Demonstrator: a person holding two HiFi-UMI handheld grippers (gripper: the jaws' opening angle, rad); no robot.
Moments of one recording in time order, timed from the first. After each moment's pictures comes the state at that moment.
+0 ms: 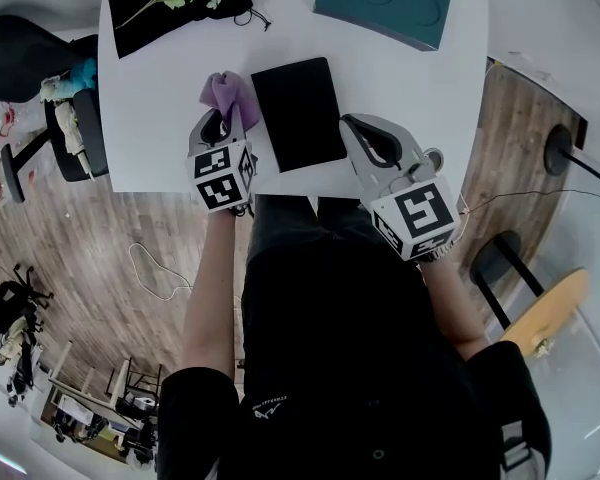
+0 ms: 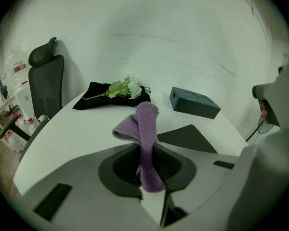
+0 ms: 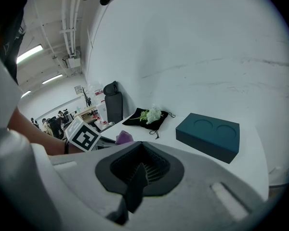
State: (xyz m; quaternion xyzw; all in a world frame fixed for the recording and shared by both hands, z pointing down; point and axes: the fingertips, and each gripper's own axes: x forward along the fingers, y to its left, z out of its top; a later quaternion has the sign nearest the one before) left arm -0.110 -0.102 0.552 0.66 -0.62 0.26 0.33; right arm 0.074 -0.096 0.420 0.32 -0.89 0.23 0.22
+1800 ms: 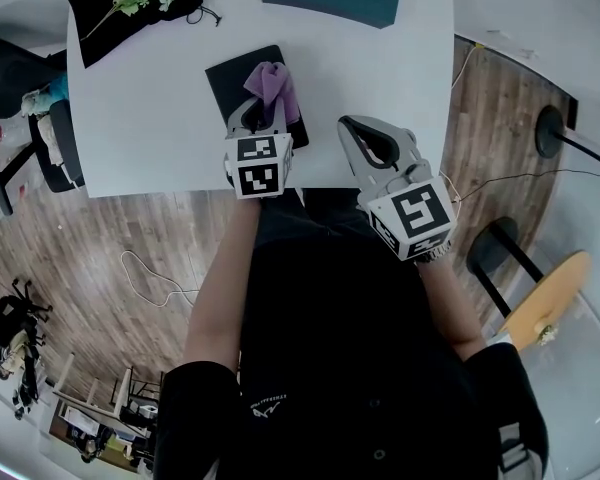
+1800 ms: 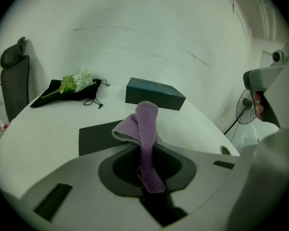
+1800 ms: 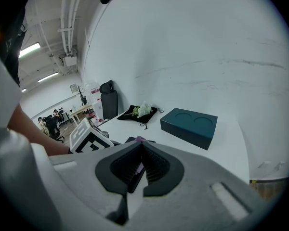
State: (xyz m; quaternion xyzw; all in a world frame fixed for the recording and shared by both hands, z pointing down) left arm 0.055 -0.097 0.570 0.73 -0.53 0.27 0.33; right arm 0.154 -0.066 0.428 0.35 -0.88 0.23 0.23
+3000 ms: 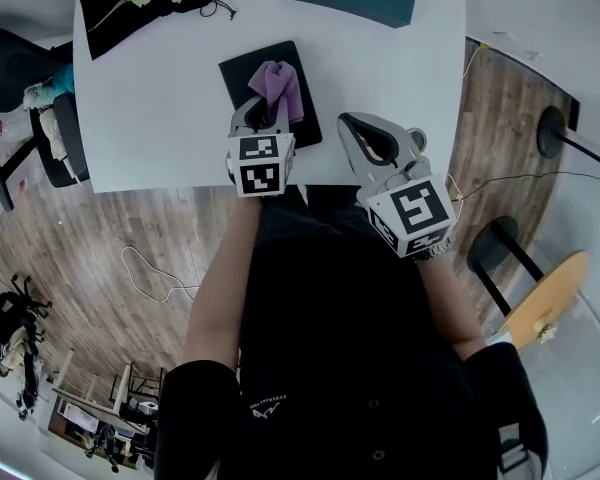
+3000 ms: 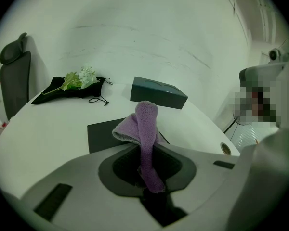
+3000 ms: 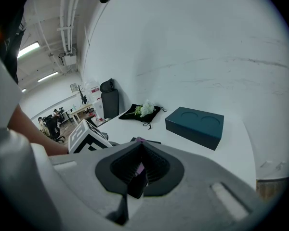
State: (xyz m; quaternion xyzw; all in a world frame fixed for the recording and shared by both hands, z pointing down) left arm 0.033 -0.091 0.575 0.73 -0.53 0.27 0.33; right arm 0.125 -0.065 0.431 0.35 -0.88 0.23 0.23
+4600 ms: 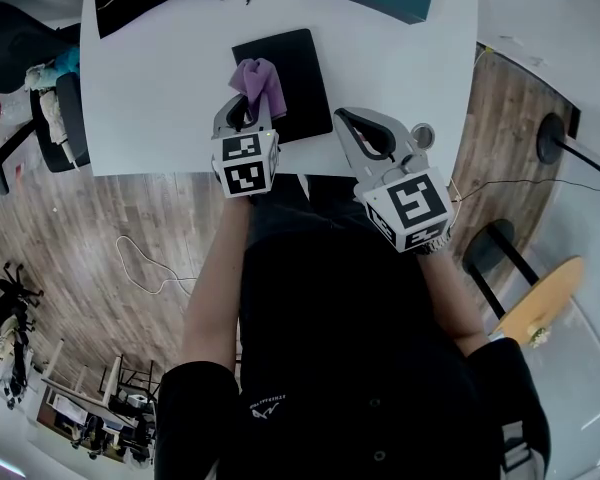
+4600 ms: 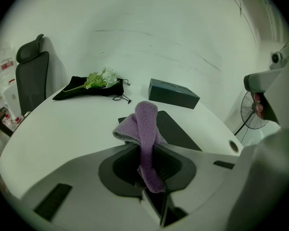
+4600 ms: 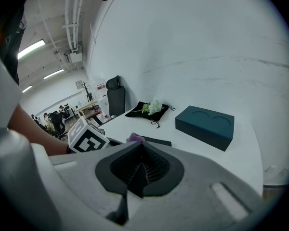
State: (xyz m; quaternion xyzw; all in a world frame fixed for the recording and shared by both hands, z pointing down) left arm -0.025 -0.068 0.575 0.70 -0.57 0.27 0.33; right arm 0.096 -0.050 0.435 0.32 -0.89 0.23 0.25
